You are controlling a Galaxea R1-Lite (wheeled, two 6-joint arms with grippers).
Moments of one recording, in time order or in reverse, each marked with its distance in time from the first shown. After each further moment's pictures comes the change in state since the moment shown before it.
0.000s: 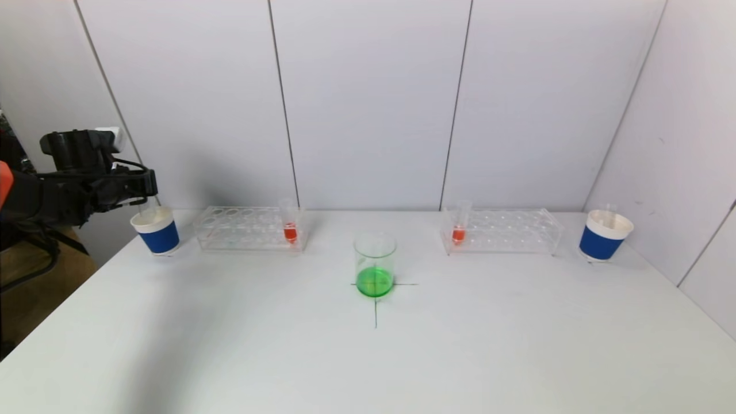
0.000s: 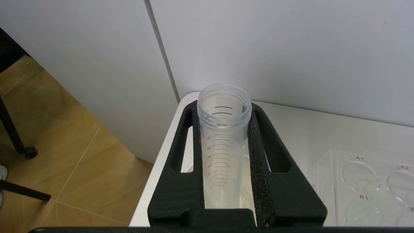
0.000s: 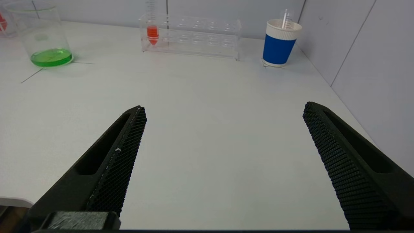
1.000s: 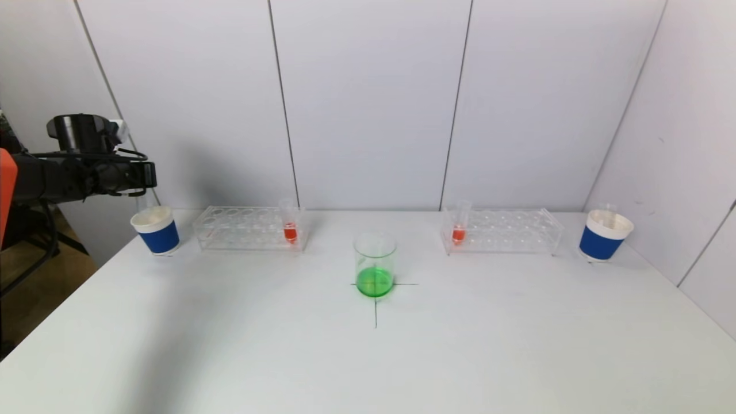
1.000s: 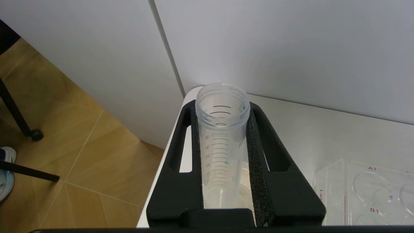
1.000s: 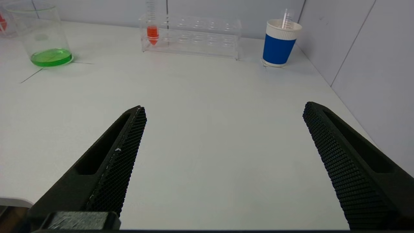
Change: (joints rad) left arm 0.003 0.084 -0.304 0.313 0.027 0.005; right arm 0.000 0.000 0.000 0.000 0.000 0.000
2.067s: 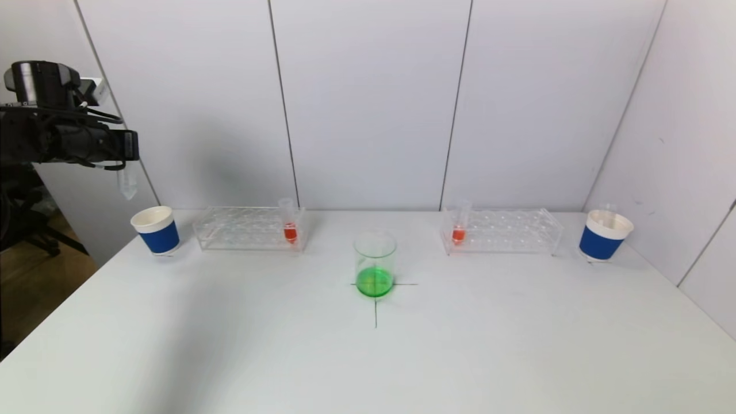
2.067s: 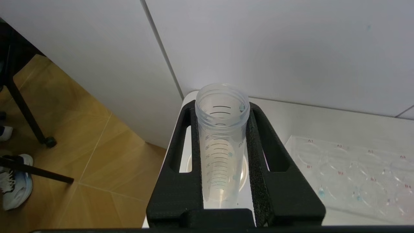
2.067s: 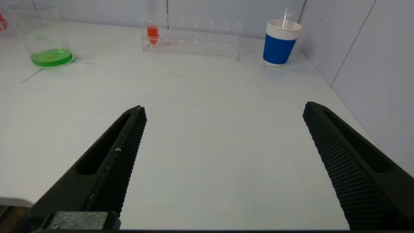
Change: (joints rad) left arm -0.026 -0.211 0.003 0.191 0.002 0.030; right arm 0.000 0.000 0.000 0.000 0.001 0.000
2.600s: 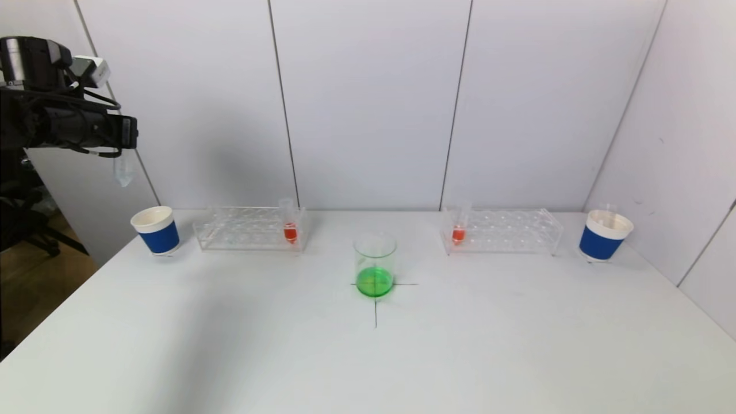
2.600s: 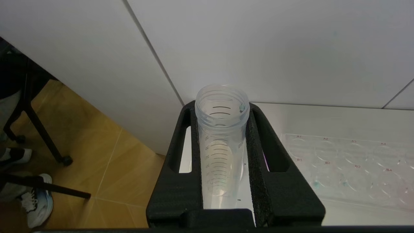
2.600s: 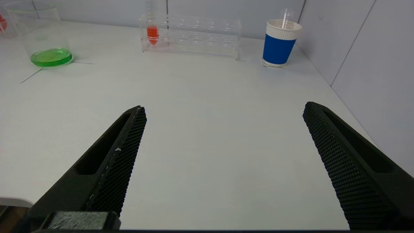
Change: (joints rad) left arm -0.026 -0.071 -0.006 0.055 -0.002 0.084; right arm 0.000 0.000 0.000 0.000 -0.001 0.000
